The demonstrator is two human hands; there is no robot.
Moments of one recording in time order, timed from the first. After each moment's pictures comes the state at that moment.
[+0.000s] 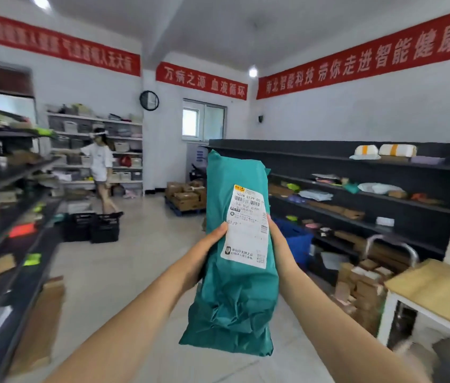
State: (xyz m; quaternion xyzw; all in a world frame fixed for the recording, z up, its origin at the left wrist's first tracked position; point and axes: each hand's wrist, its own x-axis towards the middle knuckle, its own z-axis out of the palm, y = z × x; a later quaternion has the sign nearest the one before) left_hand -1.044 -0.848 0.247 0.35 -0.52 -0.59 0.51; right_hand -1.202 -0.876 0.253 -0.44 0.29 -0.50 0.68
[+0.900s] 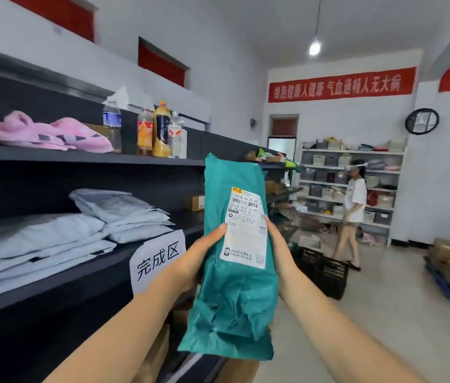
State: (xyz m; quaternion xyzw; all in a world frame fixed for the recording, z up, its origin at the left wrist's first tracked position) left_hand -0.489 -1.126 0.252 0.58 -0.26 -0.23 0.73; right_hand -0.538 -1.284 0.259 -0.54 -0.02 -0.11 0.83
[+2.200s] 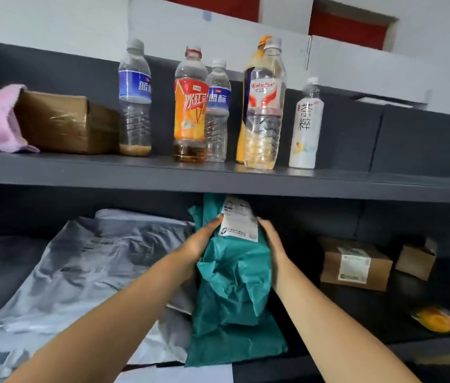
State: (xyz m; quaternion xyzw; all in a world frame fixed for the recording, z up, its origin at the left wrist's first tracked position) left_hand 0.101 -1.180 0.284 0.62 0.14 0.09 0.77; right_hand 0.190 -1.299 0.270 -0.54 -0.08 0.23 0.81
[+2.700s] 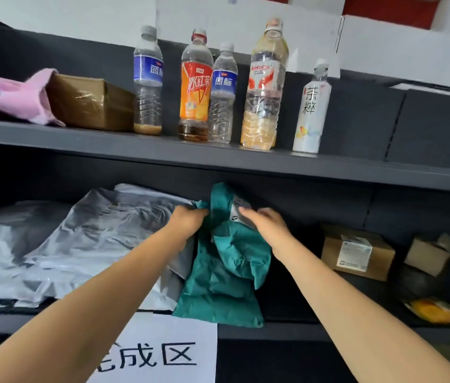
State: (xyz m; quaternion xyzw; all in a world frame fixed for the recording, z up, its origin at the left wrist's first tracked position) left_hand 0.072 -1.201 0.284 0.71 0.26 0.26 0.60; right_hand 0.177 -1.340 0.278 -0.78 -0.20 0.10 0.58
